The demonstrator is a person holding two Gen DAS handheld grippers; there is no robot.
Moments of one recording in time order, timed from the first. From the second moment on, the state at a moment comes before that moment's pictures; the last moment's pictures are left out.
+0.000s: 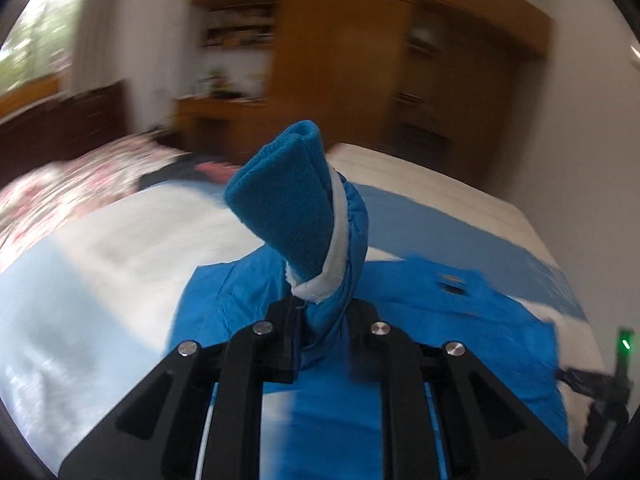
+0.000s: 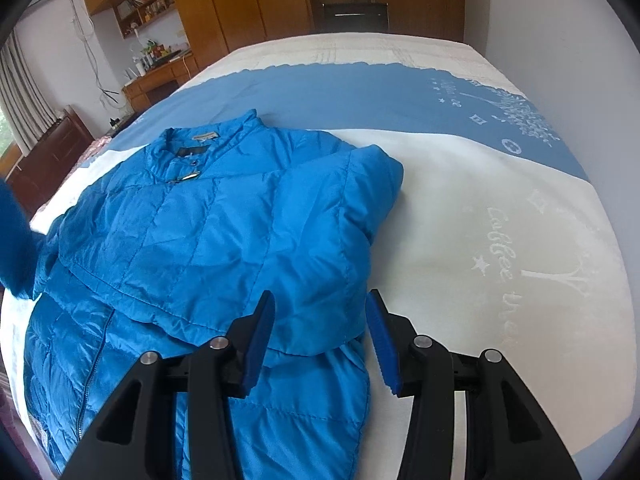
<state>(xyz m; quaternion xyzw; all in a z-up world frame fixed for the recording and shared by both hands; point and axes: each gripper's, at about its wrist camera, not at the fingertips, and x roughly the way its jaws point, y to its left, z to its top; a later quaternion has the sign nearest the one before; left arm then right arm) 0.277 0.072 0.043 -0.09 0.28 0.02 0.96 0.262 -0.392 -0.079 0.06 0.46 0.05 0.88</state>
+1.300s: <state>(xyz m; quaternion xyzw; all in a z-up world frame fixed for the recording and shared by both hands) 0.371 0.001 -0.081 -0.06 0.45 -0.07 0.89 0.330 -0.355 -0.104 0.18 0.53 0.16 0.81</state>
